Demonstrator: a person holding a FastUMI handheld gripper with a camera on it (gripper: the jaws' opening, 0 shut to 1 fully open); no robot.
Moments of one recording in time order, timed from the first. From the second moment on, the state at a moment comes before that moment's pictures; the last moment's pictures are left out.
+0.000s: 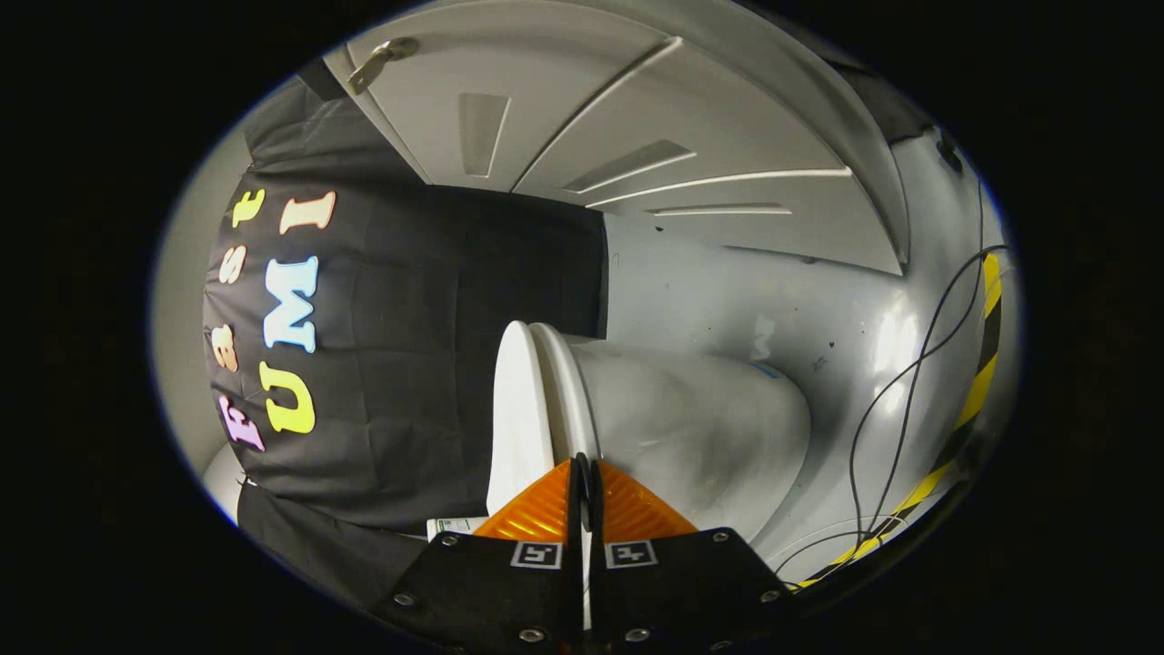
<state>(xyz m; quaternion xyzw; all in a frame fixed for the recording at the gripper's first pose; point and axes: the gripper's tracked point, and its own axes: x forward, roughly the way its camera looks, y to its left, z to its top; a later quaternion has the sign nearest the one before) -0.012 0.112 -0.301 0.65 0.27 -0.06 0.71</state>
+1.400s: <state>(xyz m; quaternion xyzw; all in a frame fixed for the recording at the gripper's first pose) 0.002 0.137 -0.134 0.53 0.23 -0.01 0.82</state>
